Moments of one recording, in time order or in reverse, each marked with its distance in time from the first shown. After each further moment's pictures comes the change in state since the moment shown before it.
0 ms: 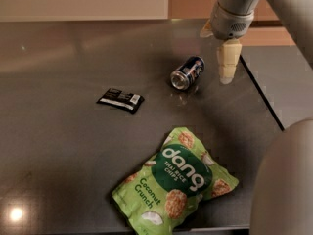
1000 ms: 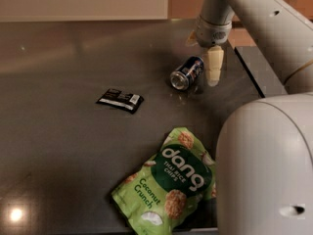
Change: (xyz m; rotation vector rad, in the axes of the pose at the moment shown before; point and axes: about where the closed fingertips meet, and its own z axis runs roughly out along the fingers) arm -0.016 -0.036 0.054 -0.059 -0.014 -0.095
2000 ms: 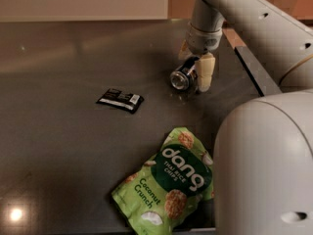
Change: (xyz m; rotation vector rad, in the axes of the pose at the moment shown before) arm -0.024 0.009 0.018 -0.057 -0.005 -0.065
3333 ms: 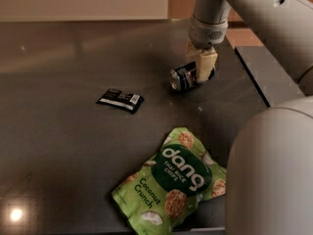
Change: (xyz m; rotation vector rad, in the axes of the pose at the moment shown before) arm -0.008 0.025 -0.032 0.008 0.035 0.021
